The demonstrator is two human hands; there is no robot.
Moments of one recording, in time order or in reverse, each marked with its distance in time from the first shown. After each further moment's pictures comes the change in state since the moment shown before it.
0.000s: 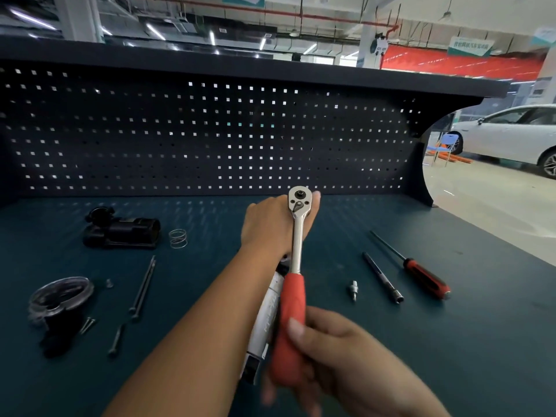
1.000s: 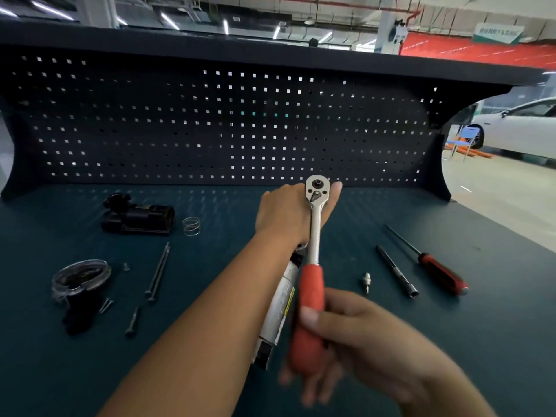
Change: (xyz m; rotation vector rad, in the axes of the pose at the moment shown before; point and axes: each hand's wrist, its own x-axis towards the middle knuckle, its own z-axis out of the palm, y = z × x) left_hand 0.000 0.000 0.002 -0.035 0.023 0.020; right_hand 0.006 -0.010 -0.009 -0.101 -0.099 0.054
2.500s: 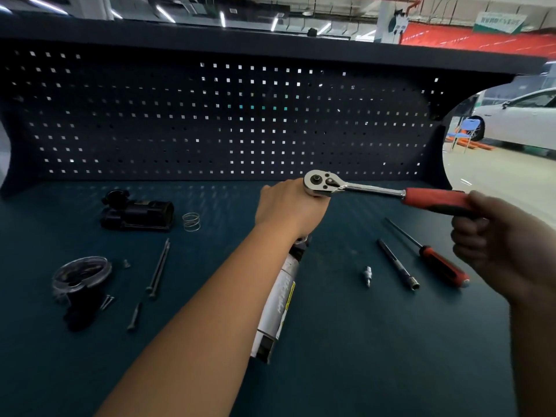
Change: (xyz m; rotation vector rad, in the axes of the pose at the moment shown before) left_hand 0.007 -0.005 0.005 0.012 -0.065 -0.039; right_hand -0.058 -0.051 -0.100 0.190 0.821 -0.367
